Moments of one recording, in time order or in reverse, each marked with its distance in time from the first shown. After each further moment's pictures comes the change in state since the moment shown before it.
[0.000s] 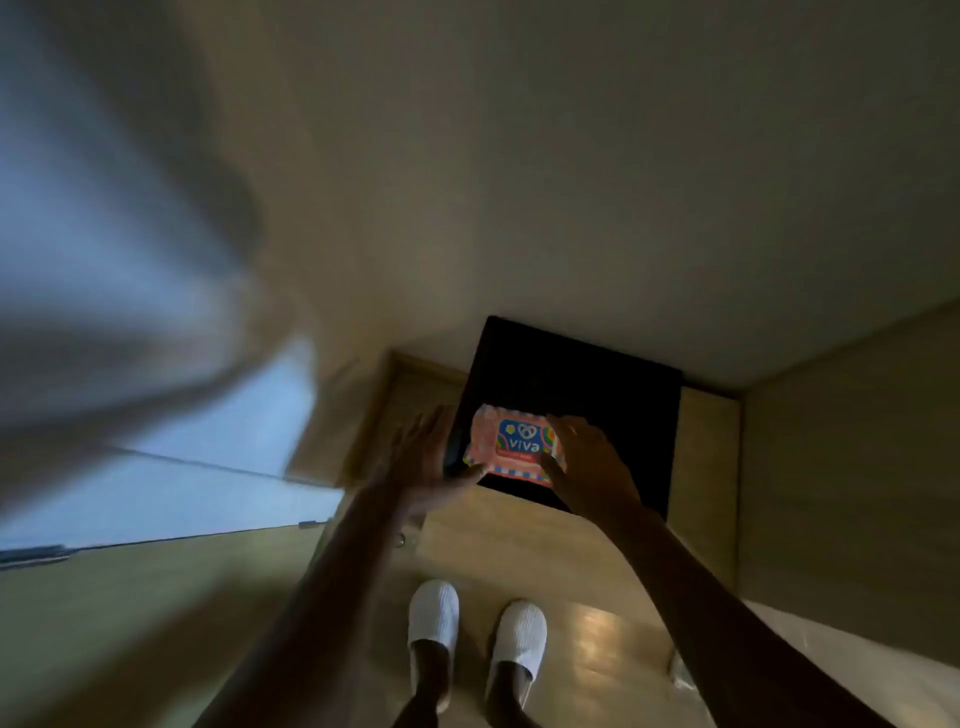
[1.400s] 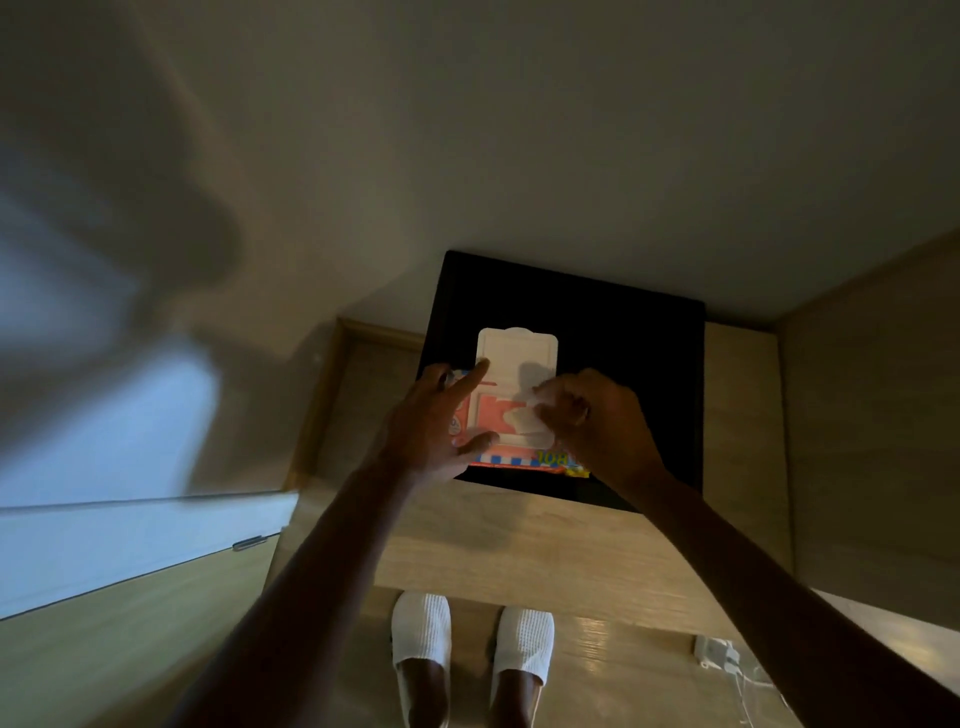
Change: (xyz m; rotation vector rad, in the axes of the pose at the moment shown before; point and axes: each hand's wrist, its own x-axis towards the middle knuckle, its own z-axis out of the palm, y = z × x) left_hand 0.112 -0.030 0.110 -0.033 0.127 0.279; right_hand 0.057 0.057 0.068 0.321 0.205 0.009
